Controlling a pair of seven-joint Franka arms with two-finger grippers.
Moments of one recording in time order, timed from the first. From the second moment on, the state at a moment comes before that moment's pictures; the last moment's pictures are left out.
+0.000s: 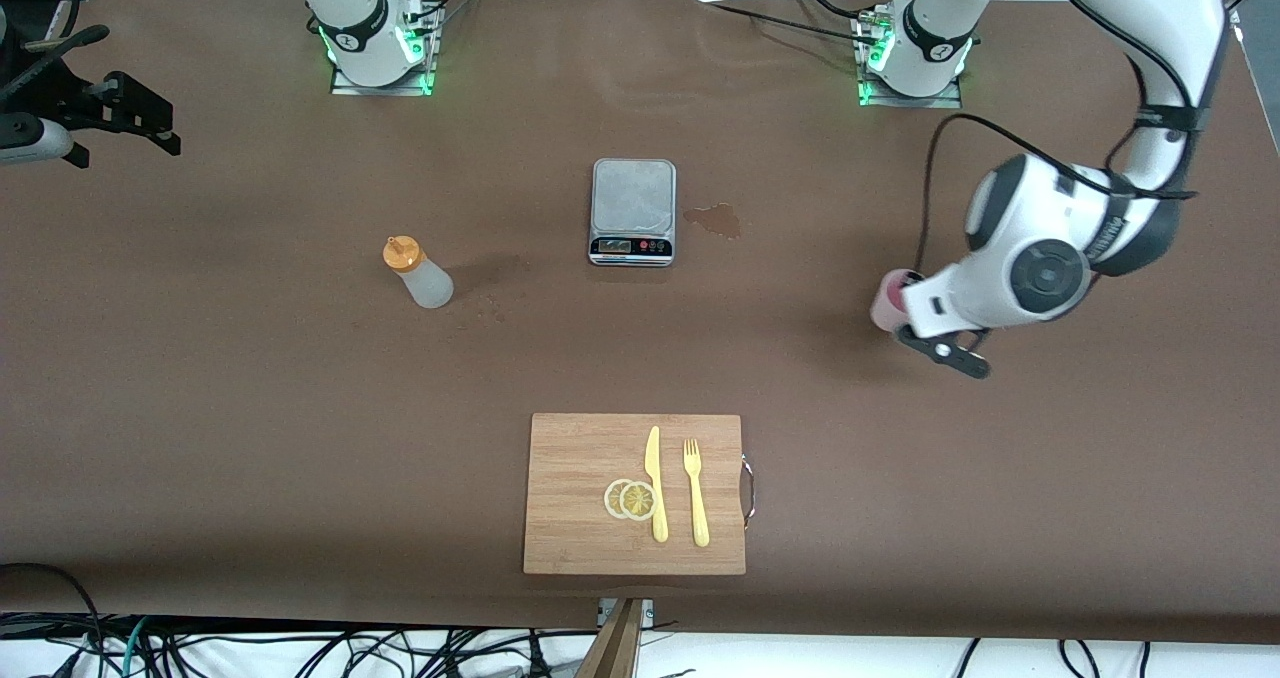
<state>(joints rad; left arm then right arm) 0.07 0.38 -0.37 -1.83 0.11 1.89 0.08 0.22 -0.11 -0.20 -1.68 -0.03 1.53 -0.15</state>
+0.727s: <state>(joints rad) -0.15 0.40 -0.65 -1.80 -0.04 1.95 -0.61 0.22 -0.11 -0.20 -1.68 -0.03 1.52 -0.15</state>
